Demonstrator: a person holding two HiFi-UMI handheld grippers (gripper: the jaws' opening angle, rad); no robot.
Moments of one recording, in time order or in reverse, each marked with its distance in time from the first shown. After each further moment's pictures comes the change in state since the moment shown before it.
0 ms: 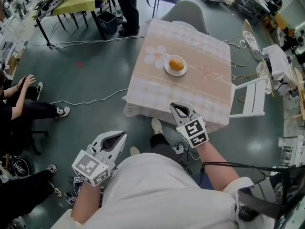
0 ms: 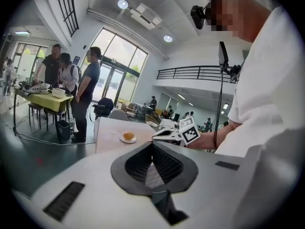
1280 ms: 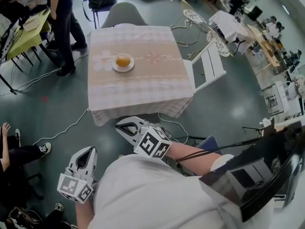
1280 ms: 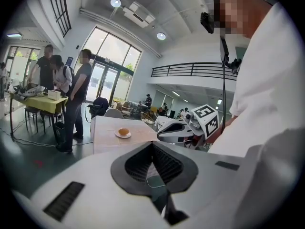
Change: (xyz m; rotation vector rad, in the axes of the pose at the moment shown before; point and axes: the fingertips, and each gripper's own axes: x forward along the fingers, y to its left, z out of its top) left arm -0.041 -0.032 -0.030 0.057 0.037 -0.042; right arm -0.064 0.144 0.048 -0.082 -0.097 0.153
